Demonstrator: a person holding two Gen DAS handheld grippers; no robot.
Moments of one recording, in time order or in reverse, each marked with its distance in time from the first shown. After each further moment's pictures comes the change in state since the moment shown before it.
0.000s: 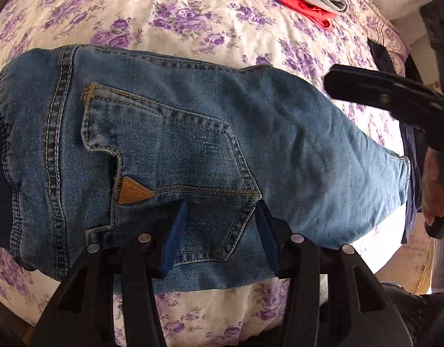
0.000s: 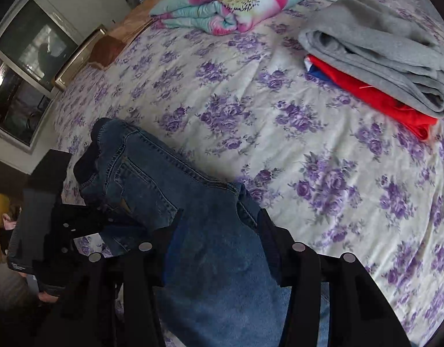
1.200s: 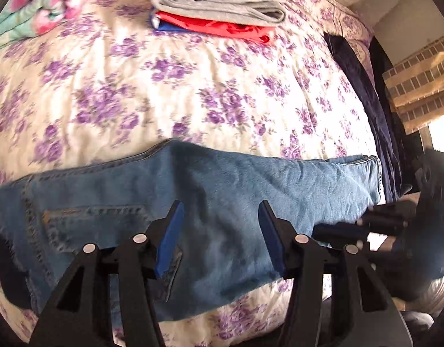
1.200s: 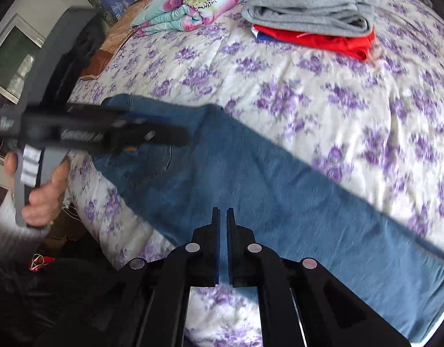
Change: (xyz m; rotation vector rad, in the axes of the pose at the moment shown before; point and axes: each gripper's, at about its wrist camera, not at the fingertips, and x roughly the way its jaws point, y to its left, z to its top) left arm -0.014 -0.084 0.077 0.196 -0.008 -0.057; right arm -0.051 -0.015 -0.131 0.173 -0.061 -0.014
